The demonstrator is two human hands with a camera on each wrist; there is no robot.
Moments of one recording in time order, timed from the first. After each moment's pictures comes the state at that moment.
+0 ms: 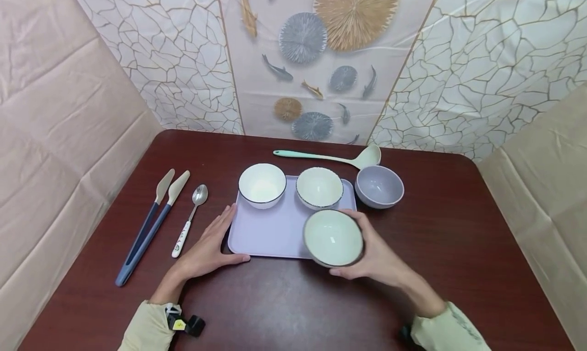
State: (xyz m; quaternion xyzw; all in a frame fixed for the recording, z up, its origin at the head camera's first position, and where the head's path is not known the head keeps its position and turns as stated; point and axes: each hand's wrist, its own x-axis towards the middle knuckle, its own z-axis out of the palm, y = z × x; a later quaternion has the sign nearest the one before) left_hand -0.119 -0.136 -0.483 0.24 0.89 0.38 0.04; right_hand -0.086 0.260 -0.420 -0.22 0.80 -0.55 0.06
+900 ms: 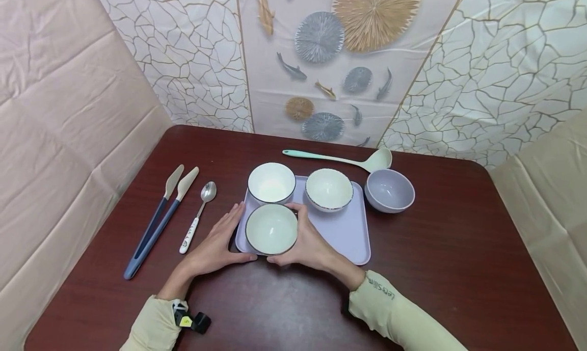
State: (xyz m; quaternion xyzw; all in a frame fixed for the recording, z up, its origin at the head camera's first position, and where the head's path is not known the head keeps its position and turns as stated) left_hand -0.123 -0.141 -0.489 0.26 0.89 0.38 0.02; right_hand -0.126 0.121 -0.454 -0.21 0.82 -0.52 0.07
